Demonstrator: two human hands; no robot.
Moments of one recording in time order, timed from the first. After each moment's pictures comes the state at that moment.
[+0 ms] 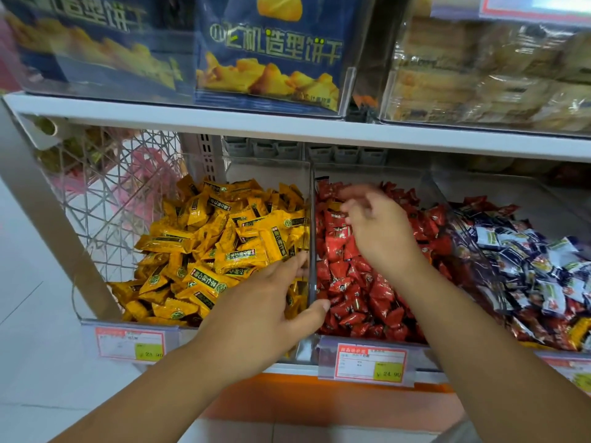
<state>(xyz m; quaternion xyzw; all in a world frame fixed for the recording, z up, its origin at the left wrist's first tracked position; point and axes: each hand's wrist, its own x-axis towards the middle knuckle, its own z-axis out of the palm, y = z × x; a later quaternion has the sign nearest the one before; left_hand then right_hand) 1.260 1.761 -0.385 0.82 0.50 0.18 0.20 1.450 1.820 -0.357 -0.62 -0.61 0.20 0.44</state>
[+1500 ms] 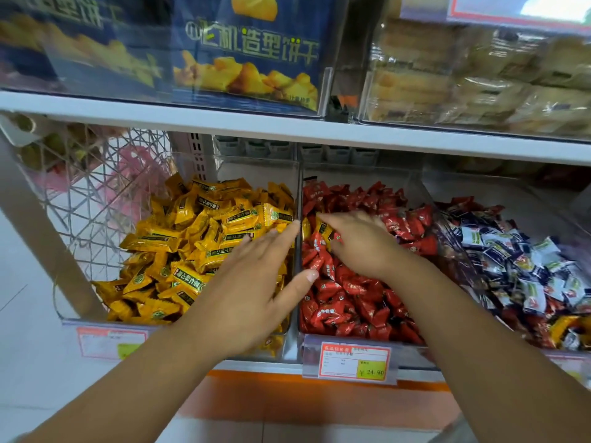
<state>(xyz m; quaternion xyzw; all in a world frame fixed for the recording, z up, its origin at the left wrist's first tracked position) 1.266 1.777 -0.378 0.85 0.48 0.19 0.14 1.472 1.836 -0.370 -0.65 -0.76 0.06 0.05</state>
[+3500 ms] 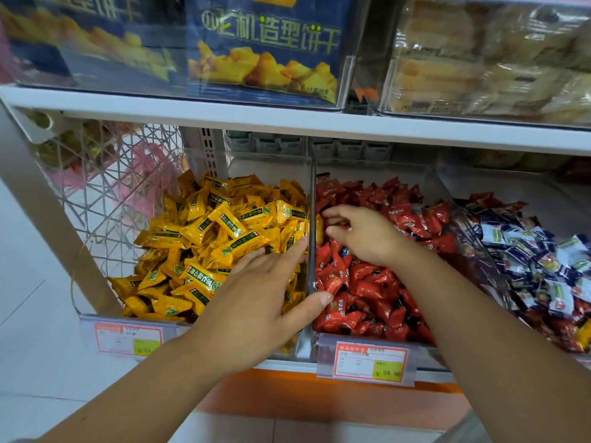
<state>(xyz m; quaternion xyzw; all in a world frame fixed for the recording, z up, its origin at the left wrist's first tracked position) 1.258 1.768 -0.387 0.86 0.47 0.17 0.14 1.464 1.855 -0.374 -0.64 -0.72 0.20 0.17</state>
